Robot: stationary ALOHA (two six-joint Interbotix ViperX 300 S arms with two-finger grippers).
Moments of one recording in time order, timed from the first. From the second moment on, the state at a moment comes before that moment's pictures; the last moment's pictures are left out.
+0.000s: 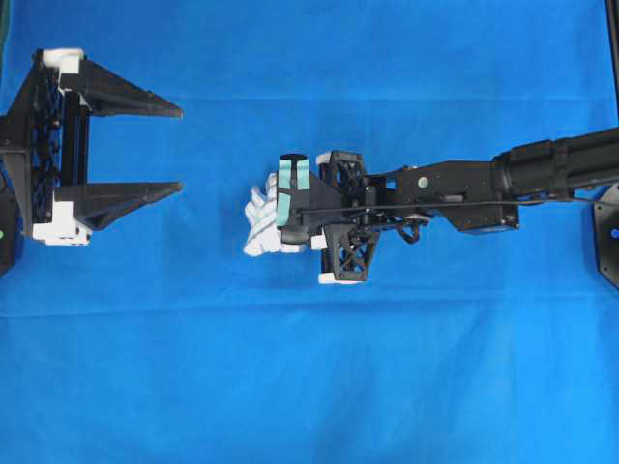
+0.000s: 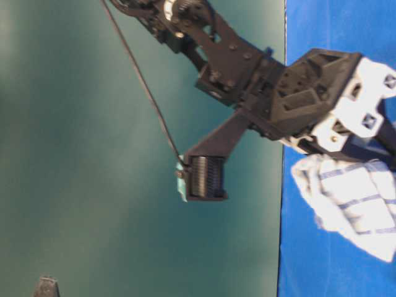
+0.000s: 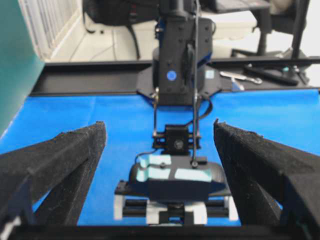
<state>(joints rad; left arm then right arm) 0.03 -0.69 0.98 -0.02 -0.38 0.08 -0.03 0.27 0.44 -0.03 0.24 0.00</state>
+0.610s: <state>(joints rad) 0.03 -0.69 0.98 -0.02 -0.37 0.08 -0.03 0.22 0.44 -0.03 0.28 0.02</state>
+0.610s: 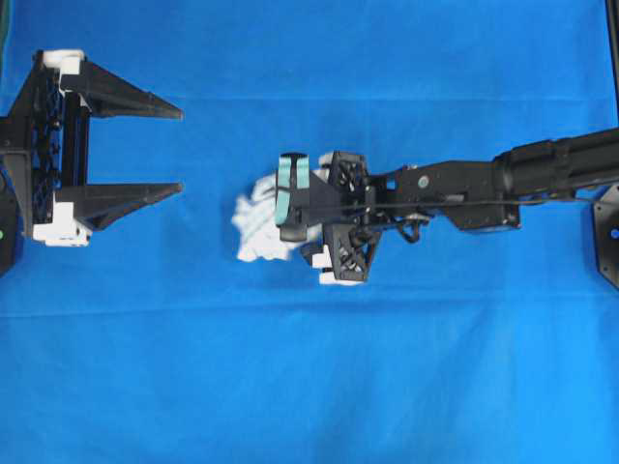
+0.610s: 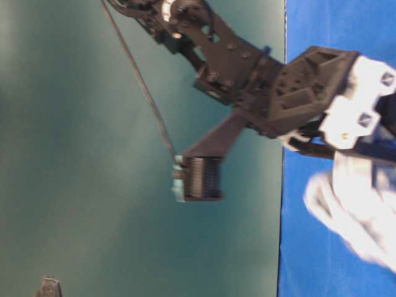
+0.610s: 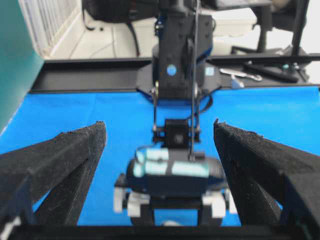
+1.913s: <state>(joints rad) 0.03 -0.80 1.00 -0.02 -0.28 0.09 -0.04 -0.53 0.78 -0.08 0.02 0.02</state>
